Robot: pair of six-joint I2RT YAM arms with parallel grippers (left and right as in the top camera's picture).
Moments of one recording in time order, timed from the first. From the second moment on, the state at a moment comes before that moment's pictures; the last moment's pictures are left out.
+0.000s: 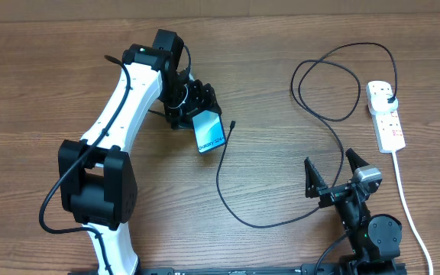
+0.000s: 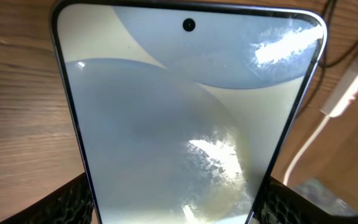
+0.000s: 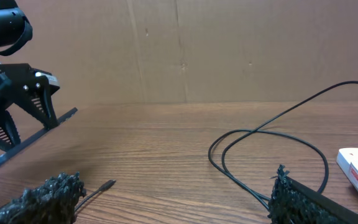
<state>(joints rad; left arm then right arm) -0.25 2.03 1.74 -1.19 0.54 -0.53 0.11 0.01 0.02 -0.02 -0.15 0.12</state>
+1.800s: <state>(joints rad) -0.25 2.03 1.74 -1.23 0.84 -0.91 0.11 0.01 0.02 -0.02 -0.15 0.12</state>
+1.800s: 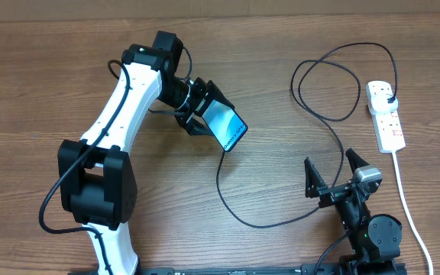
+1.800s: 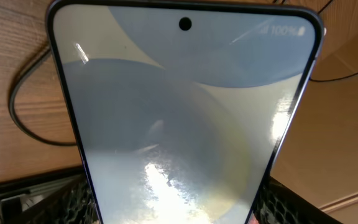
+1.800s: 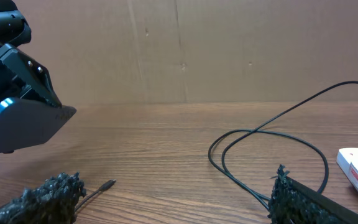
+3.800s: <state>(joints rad) -0.12 2.03 1.74 -1.25 1.16 -1.19 0.11 0.01 0.02 -0.02 -0.15 0.12</state>
